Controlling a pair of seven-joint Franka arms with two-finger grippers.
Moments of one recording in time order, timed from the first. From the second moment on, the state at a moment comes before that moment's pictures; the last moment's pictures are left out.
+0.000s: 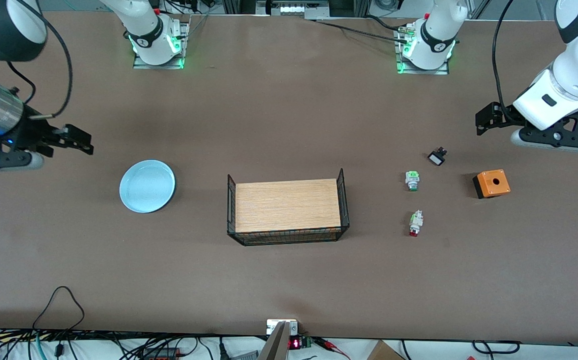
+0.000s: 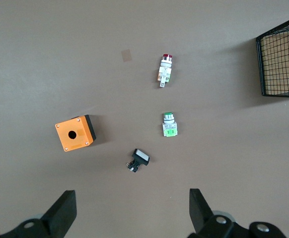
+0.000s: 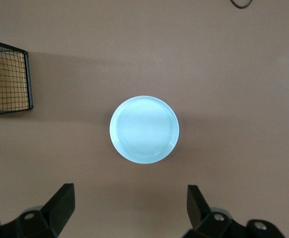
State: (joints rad) left arm -0.02 -0.01 -0.09 -1.72 0.03 1.66 0.01; right arm 0.10 0.10 -0.05 -1.61 0.04 1.68 0.00
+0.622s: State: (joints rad) left arm -0.02 0.00 -0.09 -1.71 0.03 1.66 0.01; right arm -0.01 -0.02 0.03 -1.67 0.04 1.70 0.01
